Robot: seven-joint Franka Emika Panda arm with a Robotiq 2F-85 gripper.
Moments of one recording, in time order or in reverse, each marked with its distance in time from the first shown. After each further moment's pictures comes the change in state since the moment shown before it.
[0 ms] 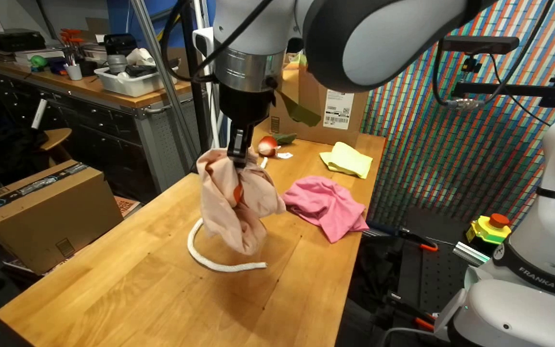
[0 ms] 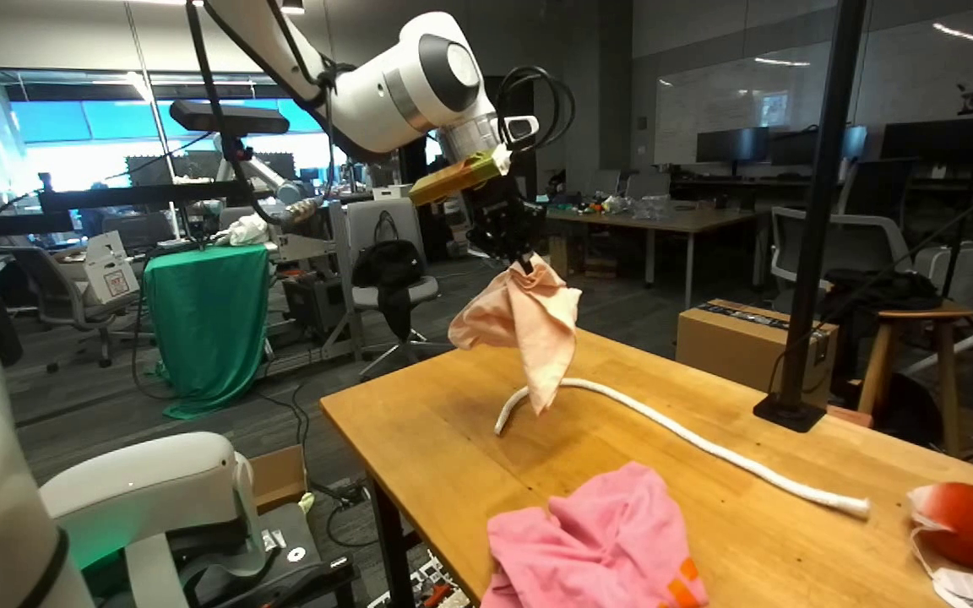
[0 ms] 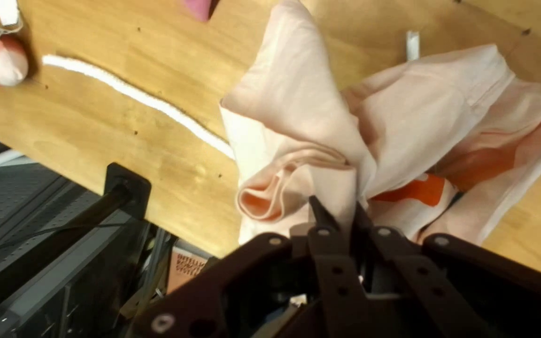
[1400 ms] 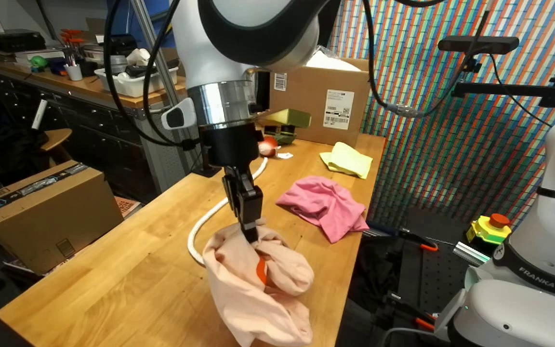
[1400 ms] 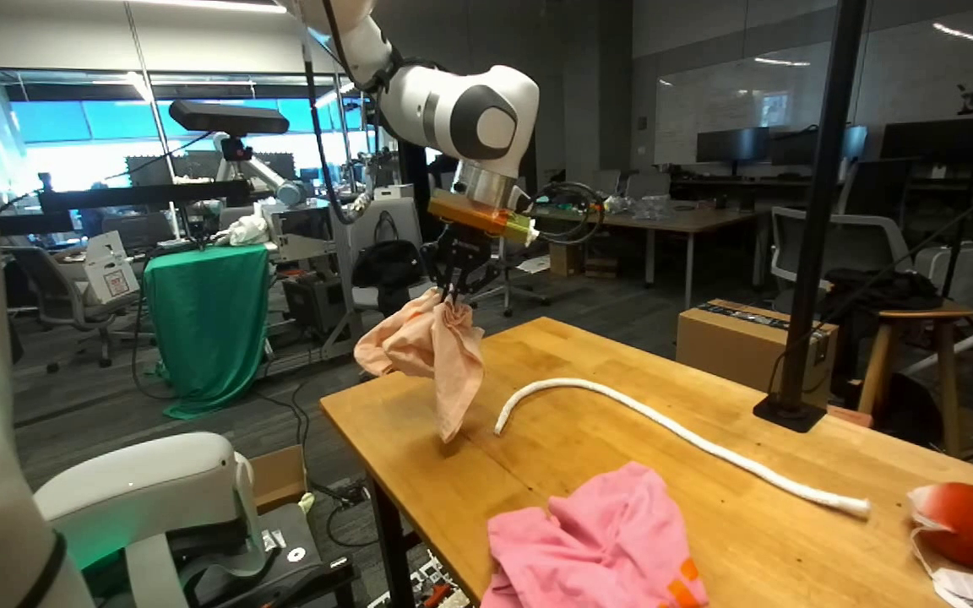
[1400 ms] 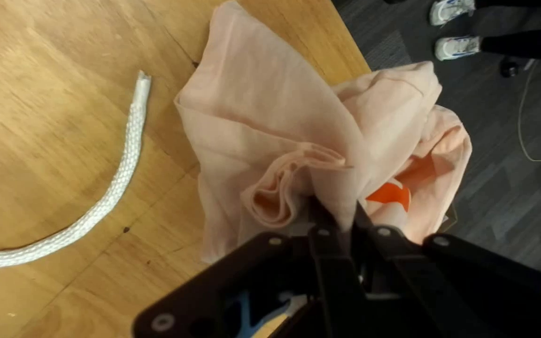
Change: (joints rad) arm -0.050 0.222 0.053 0.196 0.667 -0.337 -0.826
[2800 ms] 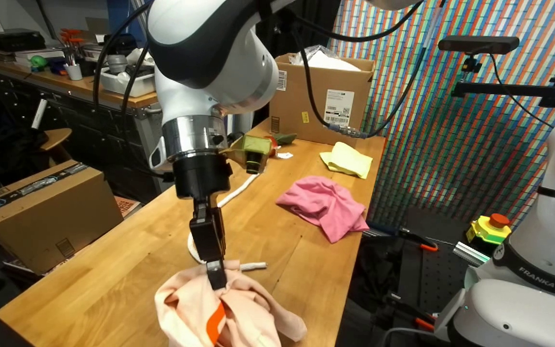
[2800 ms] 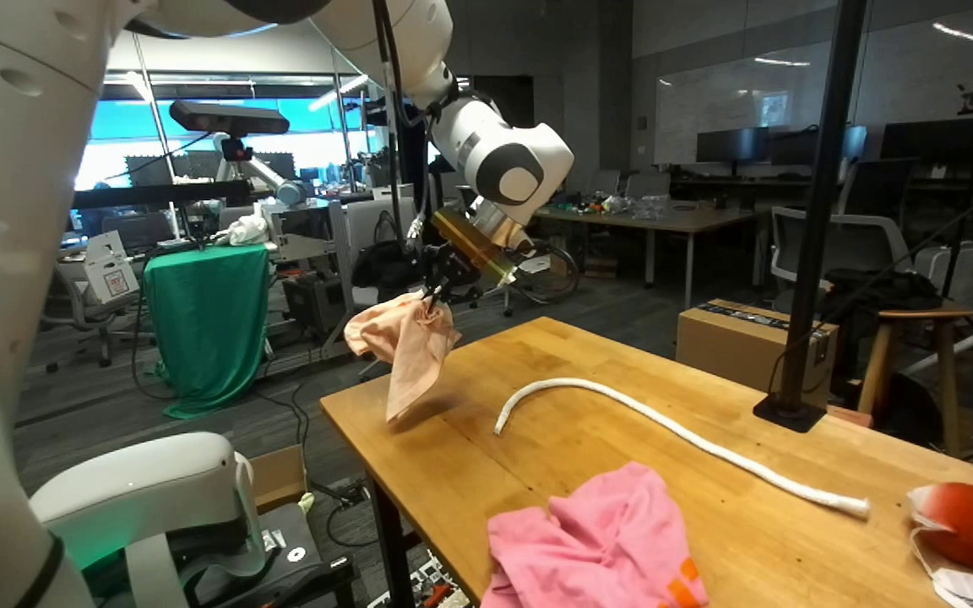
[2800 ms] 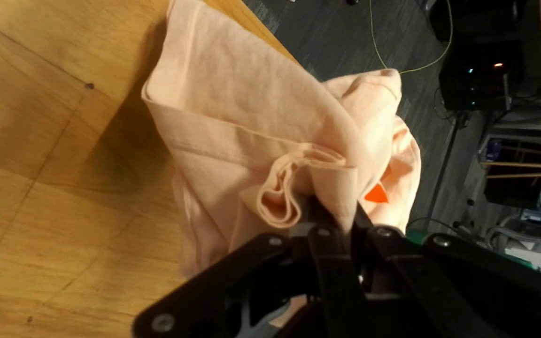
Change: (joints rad) arm -0.039 0.223 0.042 0.169 0.295 -0.101 0.140
